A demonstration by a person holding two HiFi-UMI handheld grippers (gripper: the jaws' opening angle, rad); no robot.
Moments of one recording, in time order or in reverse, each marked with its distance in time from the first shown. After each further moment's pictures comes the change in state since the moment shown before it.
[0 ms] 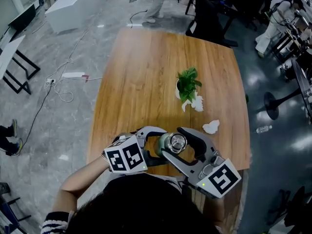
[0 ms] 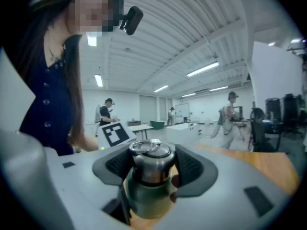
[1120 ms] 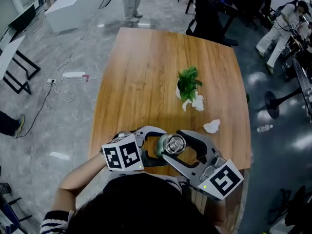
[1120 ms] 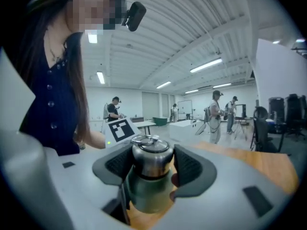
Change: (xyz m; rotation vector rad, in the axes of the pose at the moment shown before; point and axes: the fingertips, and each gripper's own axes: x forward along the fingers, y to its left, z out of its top) left arm -0.006 -0.006 0.002 0.033 -0.016 -0.077; right arm -0.002 0.008 -0.002 -0.003 0.051 0.039
